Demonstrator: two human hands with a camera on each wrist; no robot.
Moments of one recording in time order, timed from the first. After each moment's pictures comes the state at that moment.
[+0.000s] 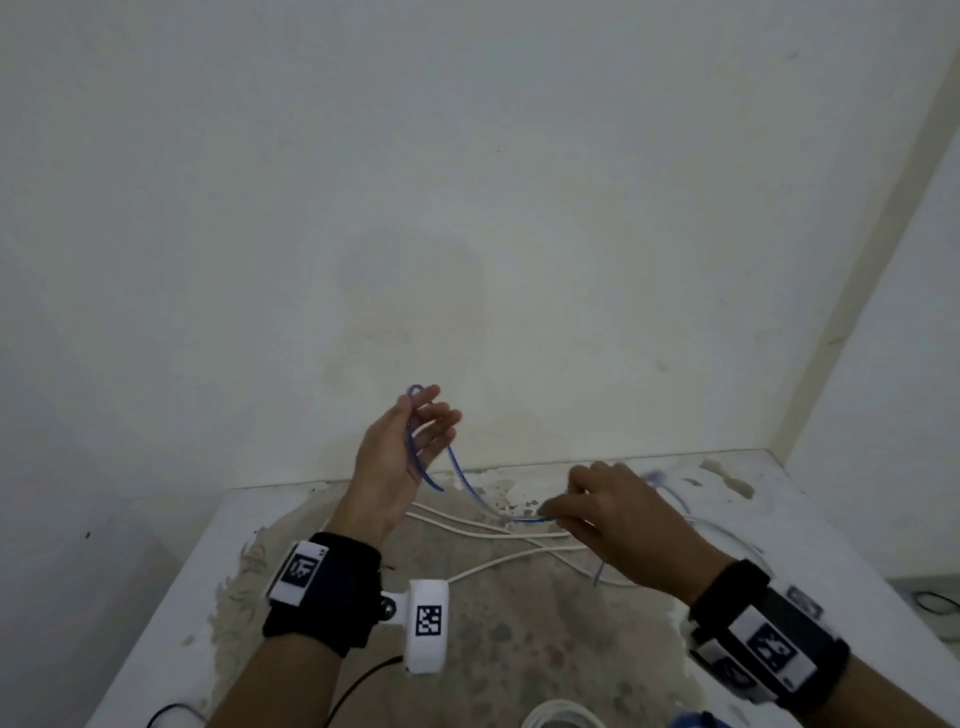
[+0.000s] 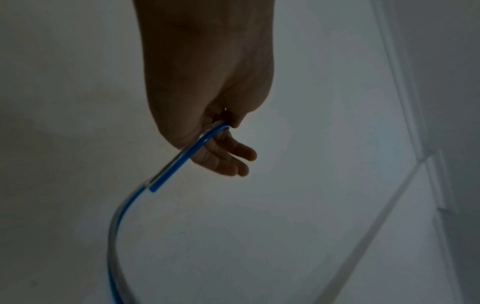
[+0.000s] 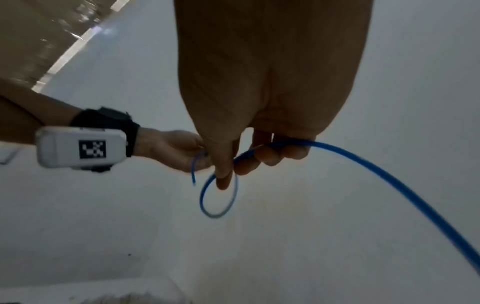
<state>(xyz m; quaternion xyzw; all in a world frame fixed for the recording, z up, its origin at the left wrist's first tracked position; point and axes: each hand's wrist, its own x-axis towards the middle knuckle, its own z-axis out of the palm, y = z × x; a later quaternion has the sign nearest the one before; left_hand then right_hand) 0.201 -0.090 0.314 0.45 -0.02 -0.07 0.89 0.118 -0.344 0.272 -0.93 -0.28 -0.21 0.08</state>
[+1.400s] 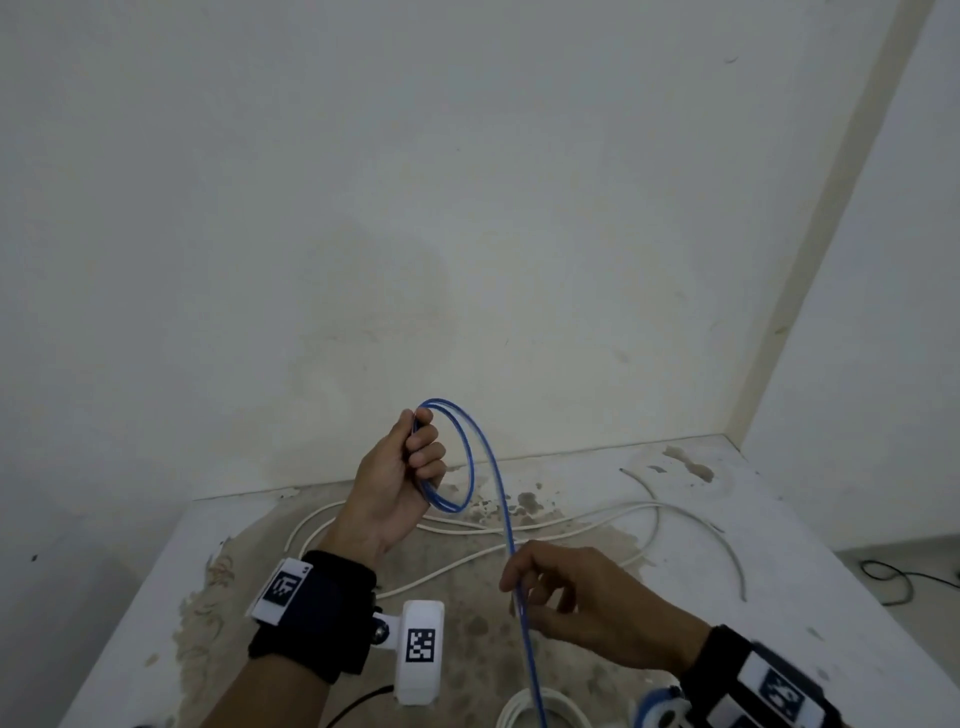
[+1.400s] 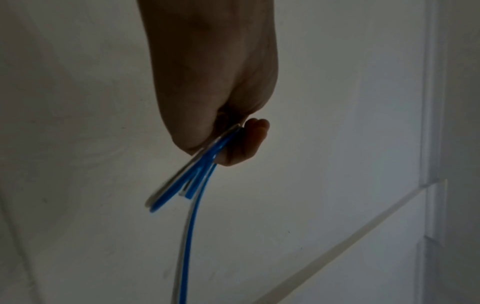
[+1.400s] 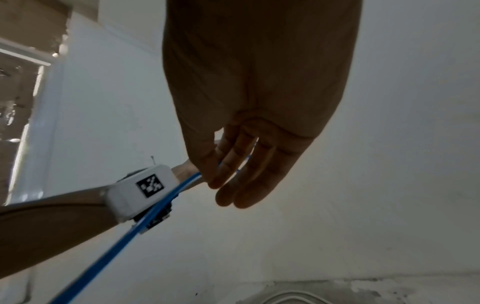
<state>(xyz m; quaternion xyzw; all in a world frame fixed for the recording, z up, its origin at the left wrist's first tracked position) 0.178 -0.113 0.307 0.34 -0.02 -0.20 0.92 0.049 -0.322 0.266 -0.84 -0.20 0.10 0.49</state>
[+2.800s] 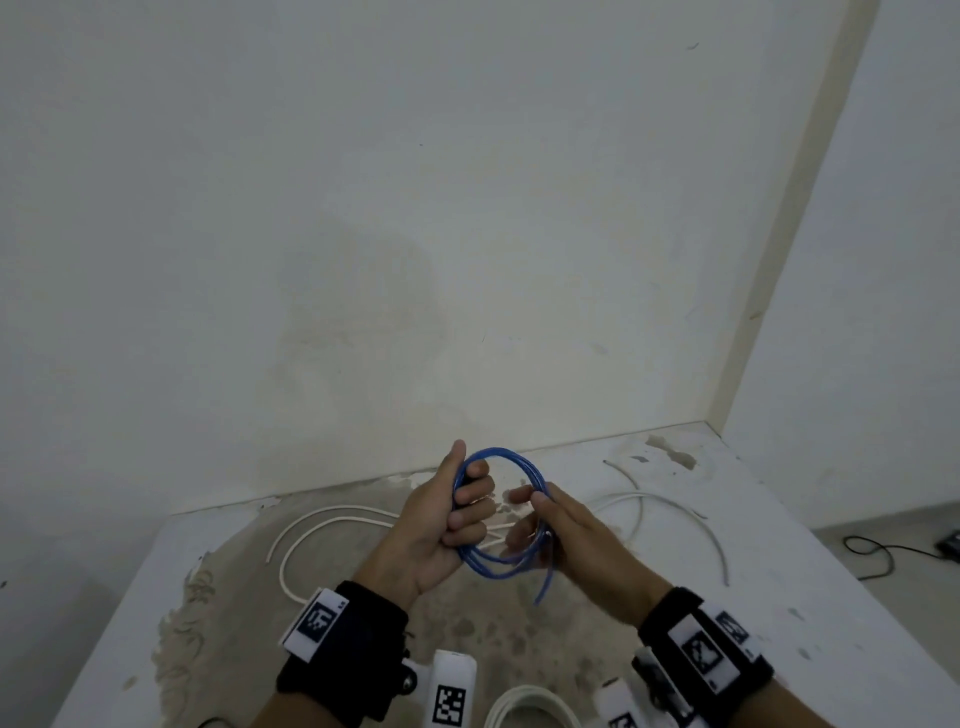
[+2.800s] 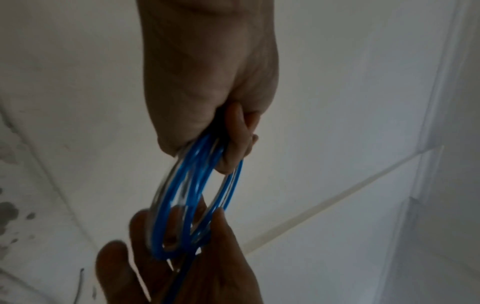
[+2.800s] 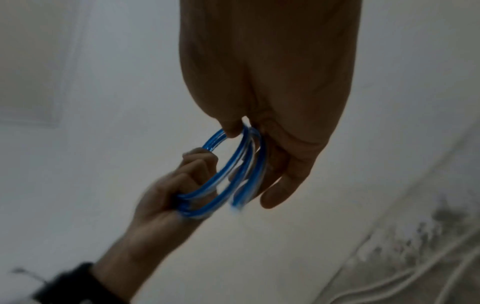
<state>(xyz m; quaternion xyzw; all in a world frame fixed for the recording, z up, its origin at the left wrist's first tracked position) 0.147 -0.166 0.290 0.42 0.00 -0.34 0.84 0.082 -0.334 0.252 -0.67 0.03 0.07 0.74</state>
